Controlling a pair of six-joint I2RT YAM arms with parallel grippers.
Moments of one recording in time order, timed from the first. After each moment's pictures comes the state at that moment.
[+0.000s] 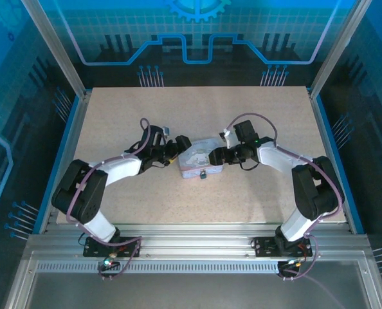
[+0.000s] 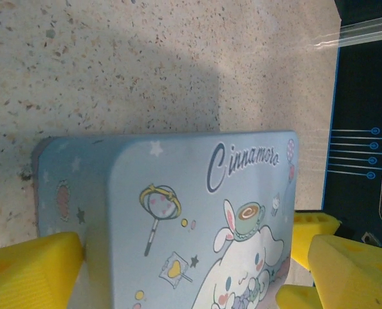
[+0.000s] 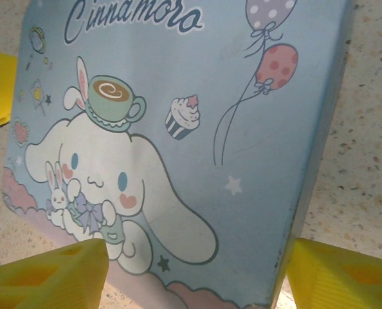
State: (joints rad) left arm -0.39 1.64 0.84 0.13 0.38 -1.00; right arm 0.38 1.64 0.99 -0.38 -0.47 0.24
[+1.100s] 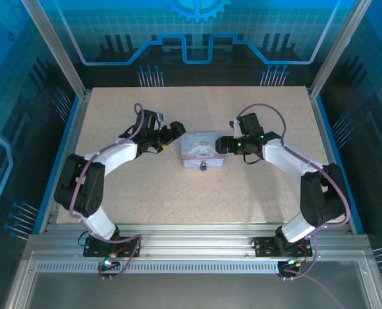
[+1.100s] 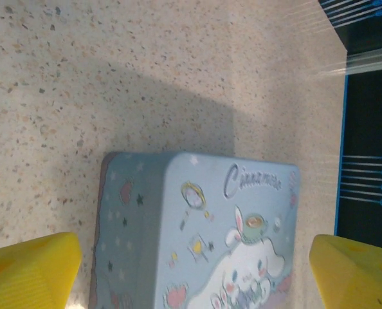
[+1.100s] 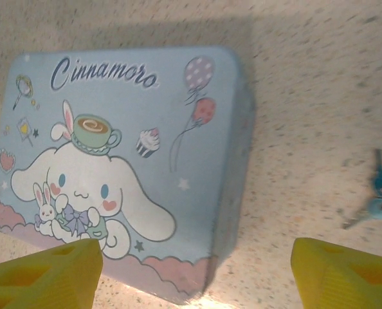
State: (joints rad) left arm -0.29 1.66 1.03 -0.08 0.39 -0.87; right arm 0.36 1.56 1.06 -0.44 -0.18 0.35
